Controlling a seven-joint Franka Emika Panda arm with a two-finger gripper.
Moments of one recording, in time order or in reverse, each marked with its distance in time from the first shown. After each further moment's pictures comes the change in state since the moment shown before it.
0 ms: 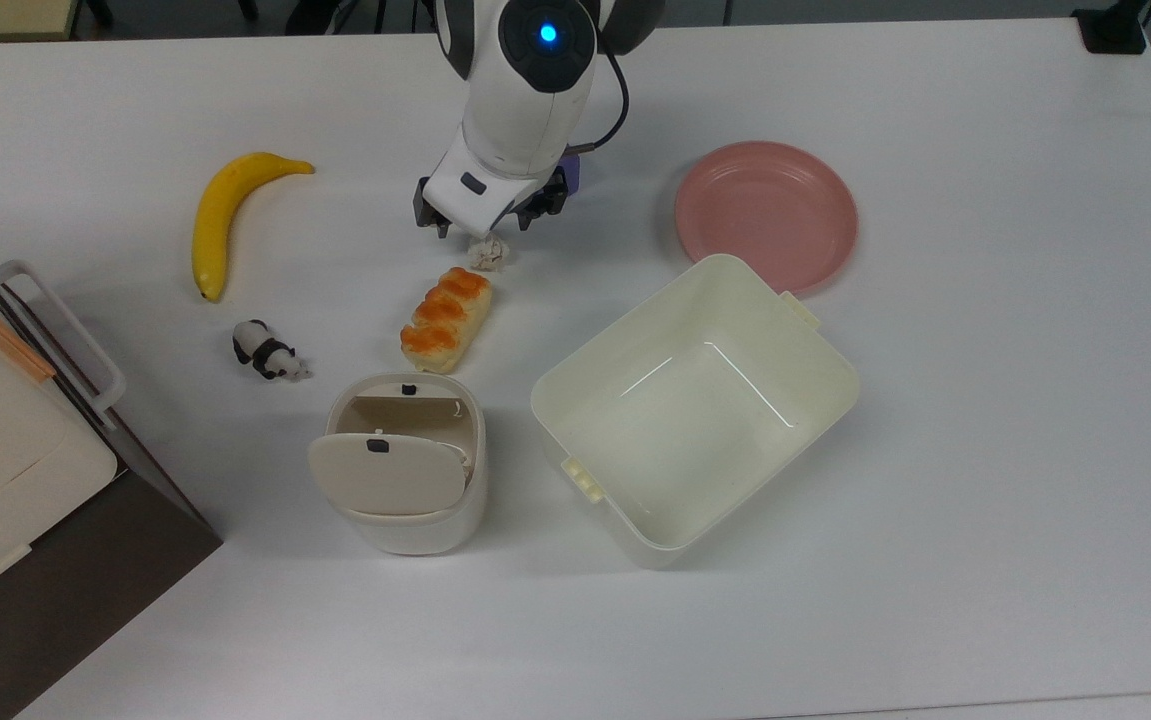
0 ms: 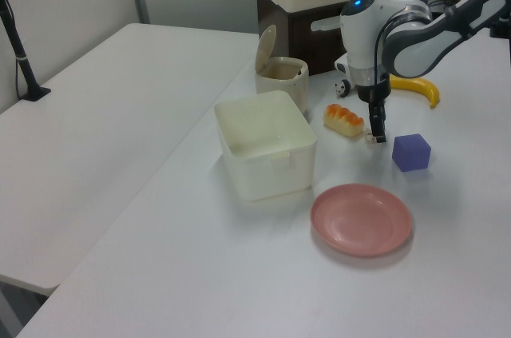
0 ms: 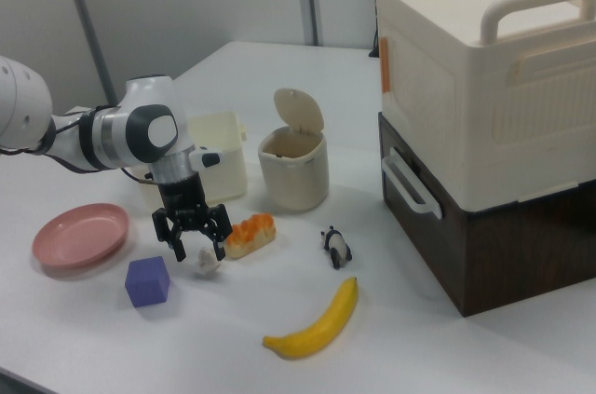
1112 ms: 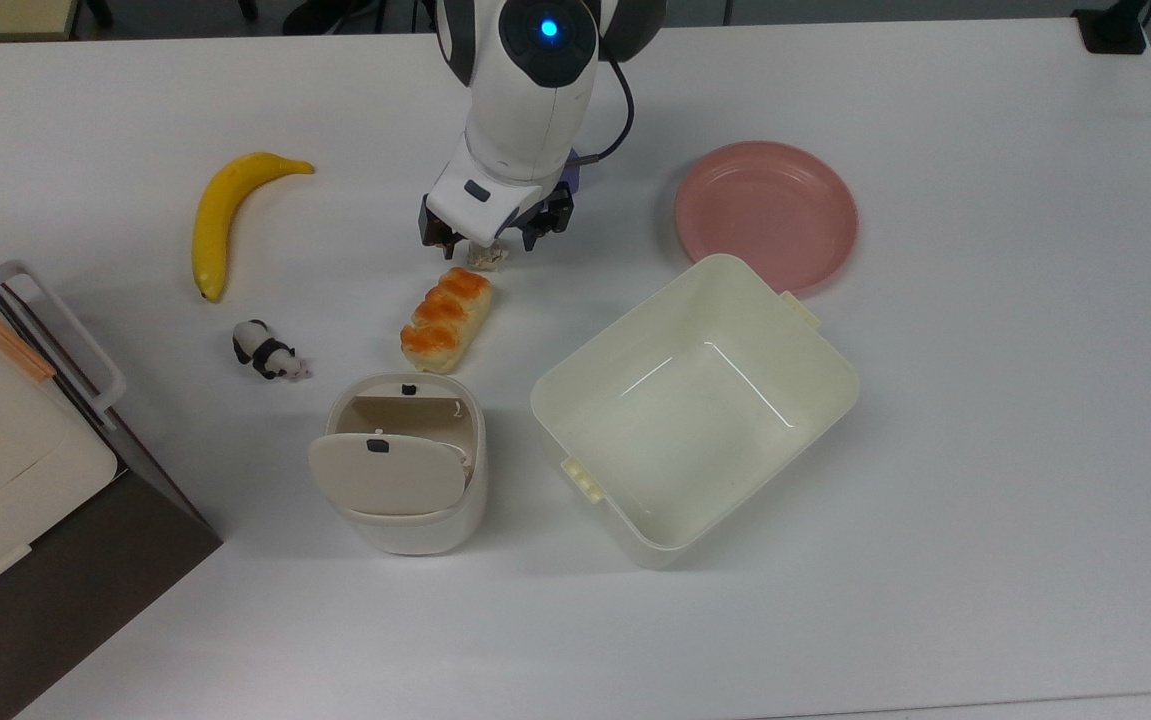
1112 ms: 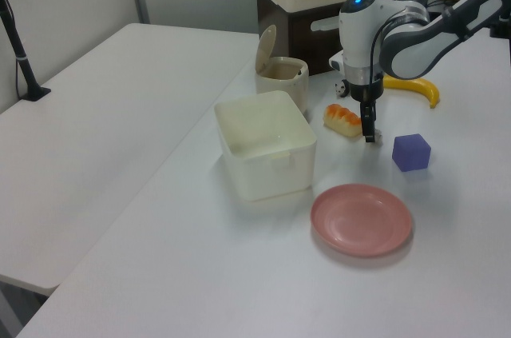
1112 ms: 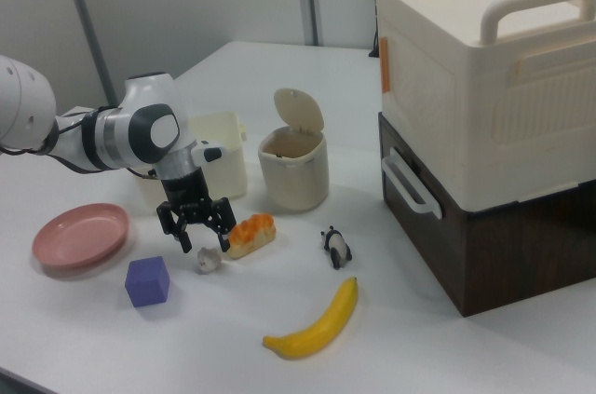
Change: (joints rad) arm 0.001 0.016 0.000 0.014 -0.001 0.080 0.000
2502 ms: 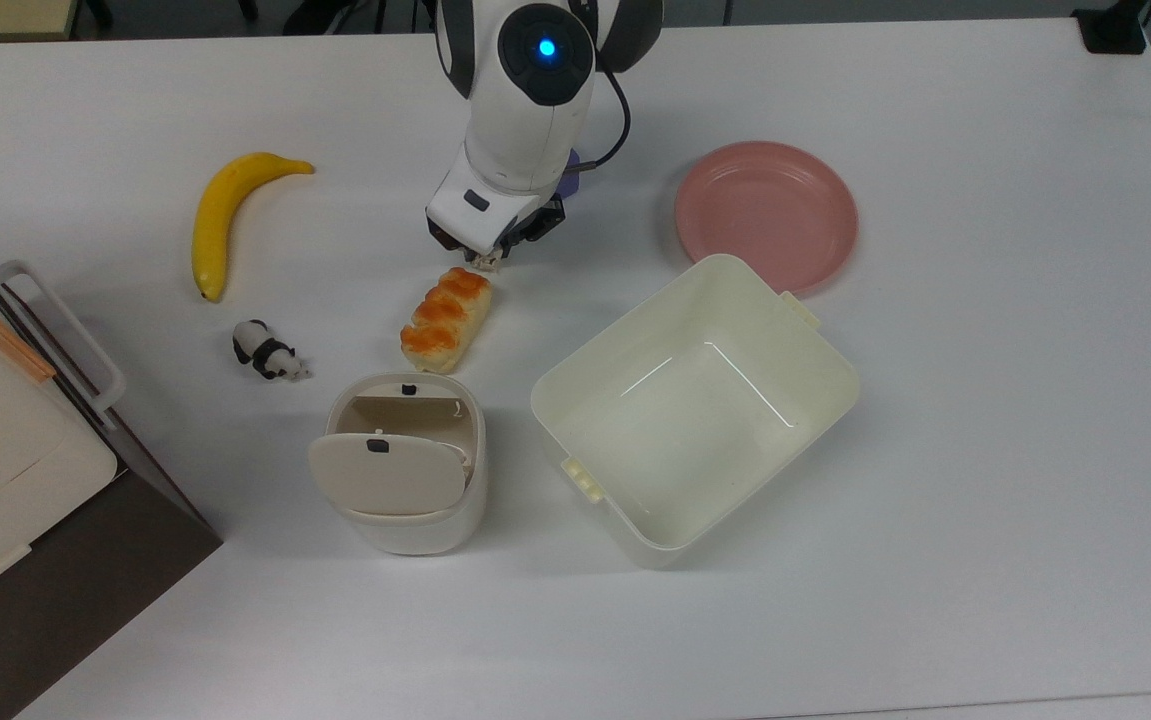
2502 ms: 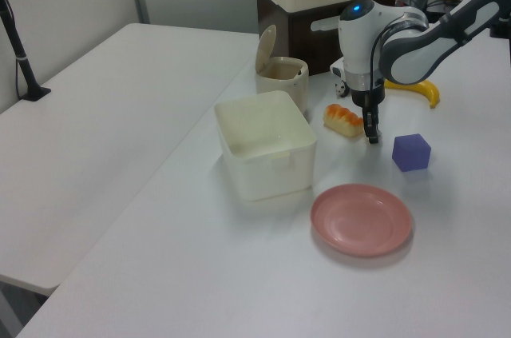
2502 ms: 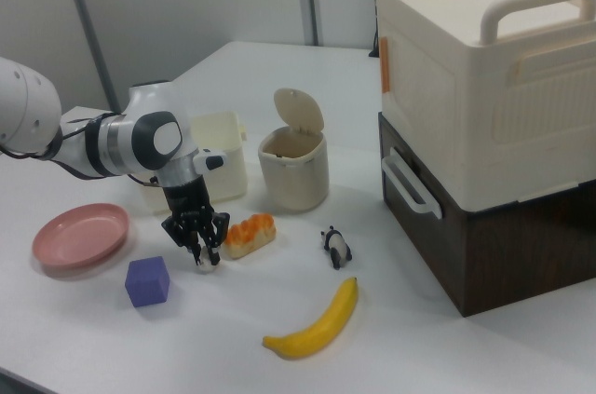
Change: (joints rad) arm -0.002 0.018 -0.001 -0.010 -0.002 -0.002 0.000
